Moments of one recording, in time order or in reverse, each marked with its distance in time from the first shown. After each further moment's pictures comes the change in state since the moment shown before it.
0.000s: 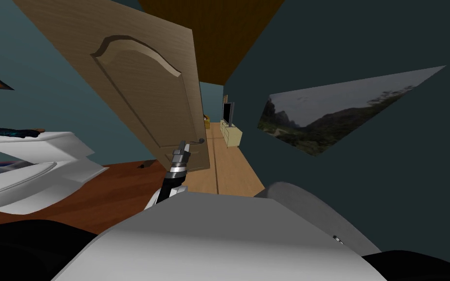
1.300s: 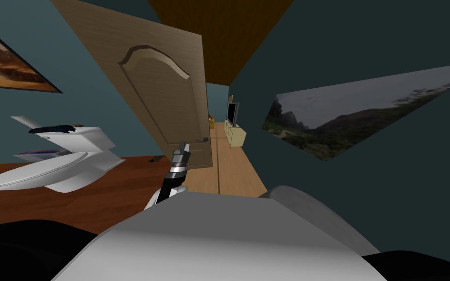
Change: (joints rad) left arm 0.000 0.000 0.000 0.000 0.000 0.000 0.000; right arm -0.031 0.033 0.050 0.104 0.034 0.009 -0.007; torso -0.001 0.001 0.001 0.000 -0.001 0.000
